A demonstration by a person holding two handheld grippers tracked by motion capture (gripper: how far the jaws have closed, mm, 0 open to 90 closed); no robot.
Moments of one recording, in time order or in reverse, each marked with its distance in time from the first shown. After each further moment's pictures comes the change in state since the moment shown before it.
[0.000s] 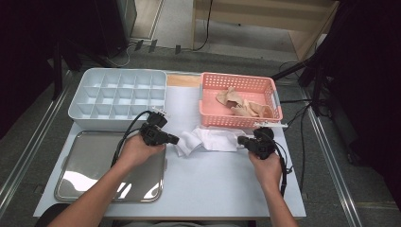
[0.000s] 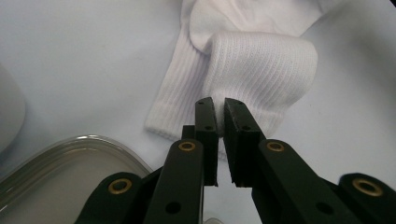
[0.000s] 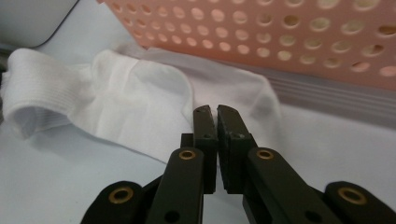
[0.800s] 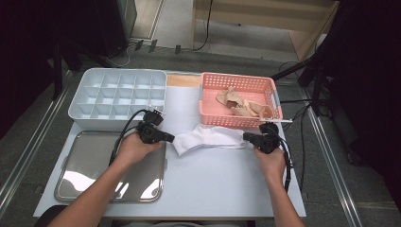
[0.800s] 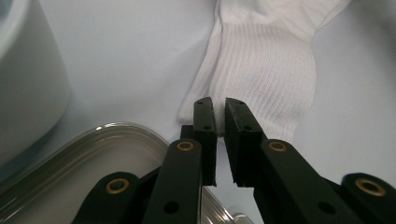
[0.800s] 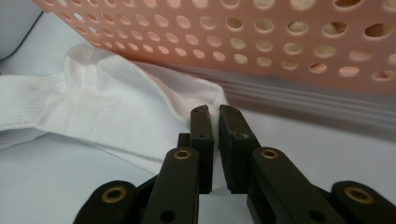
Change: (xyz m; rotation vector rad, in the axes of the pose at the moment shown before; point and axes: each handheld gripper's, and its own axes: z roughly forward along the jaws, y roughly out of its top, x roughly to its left) left arm 0.015 -0.001 -0.001 0.011 0.037 -0.055; right arm -0.029 0.008 0.012 0.020 -0.015 0.057
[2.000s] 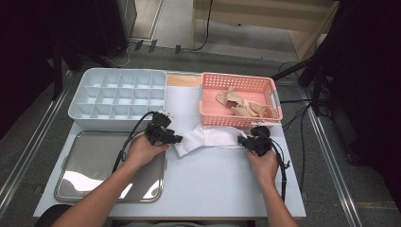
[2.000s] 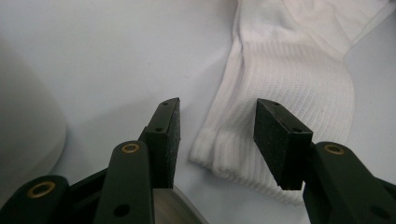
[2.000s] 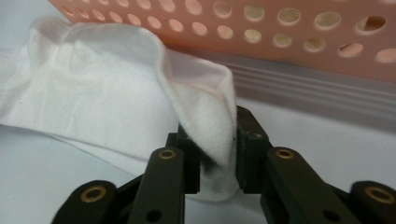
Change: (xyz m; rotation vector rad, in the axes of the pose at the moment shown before) left arm -0.007 0.003 0.026 -0.056 0.123 0.067; right arm 0.009 -0.012 0.024 0.019 -0.070 -0.058
